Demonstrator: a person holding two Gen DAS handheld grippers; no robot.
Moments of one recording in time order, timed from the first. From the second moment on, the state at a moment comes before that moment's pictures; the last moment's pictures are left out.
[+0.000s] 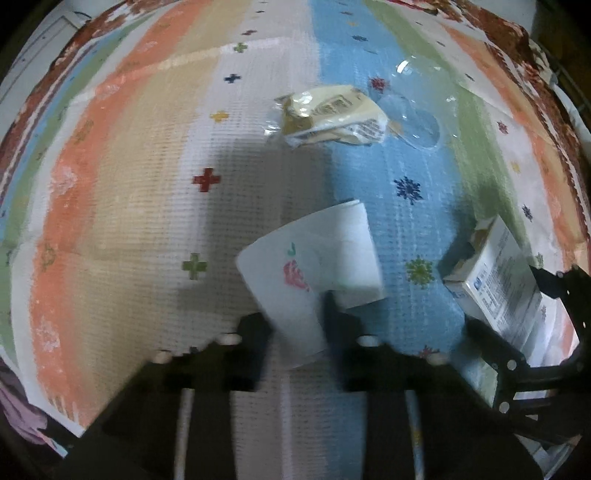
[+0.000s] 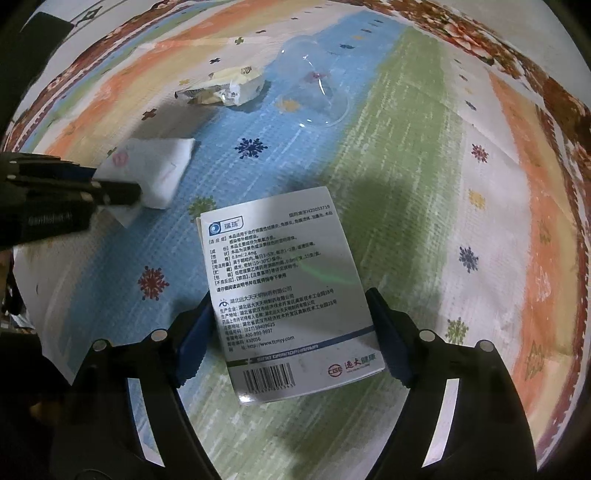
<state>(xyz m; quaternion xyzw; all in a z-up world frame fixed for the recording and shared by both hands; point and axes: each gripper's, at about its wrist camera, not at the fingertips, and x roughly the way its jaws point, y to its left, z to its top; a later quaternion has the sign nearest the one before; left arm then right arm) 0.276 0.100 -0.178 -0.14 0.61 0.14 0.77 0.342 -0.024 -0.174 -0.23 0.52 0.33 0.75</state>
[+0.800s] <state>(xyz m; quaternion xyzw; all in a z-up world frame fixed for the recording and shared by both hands) 0.233 0.107 -0.096 -0.21 0.56 0.08 0.80 0.298 -0.061 -0.104 -0.15 0.53 0.31 0.78</state>
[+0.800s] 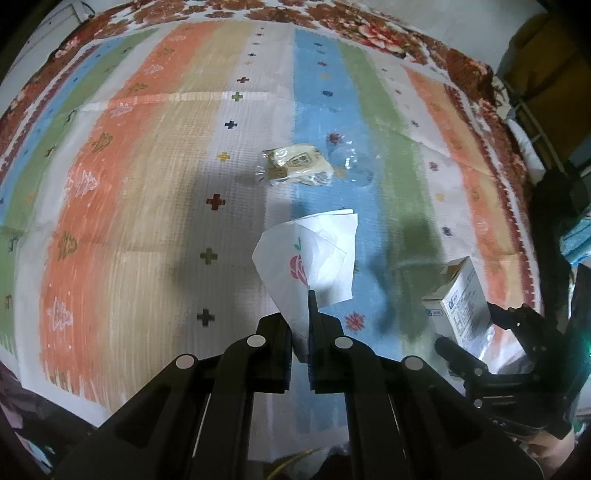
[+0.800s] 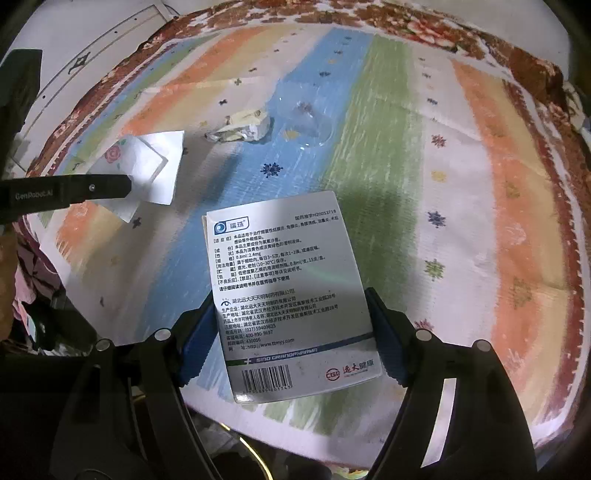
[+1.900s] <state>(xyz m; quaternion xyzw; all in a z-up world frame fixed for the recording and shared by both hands) 0.108 0.051 -0.023 -0.23 0.48 -0.01 0.84 0.203 -0.138 -0.019 -0.07 0.48 0.29 0.82</state>
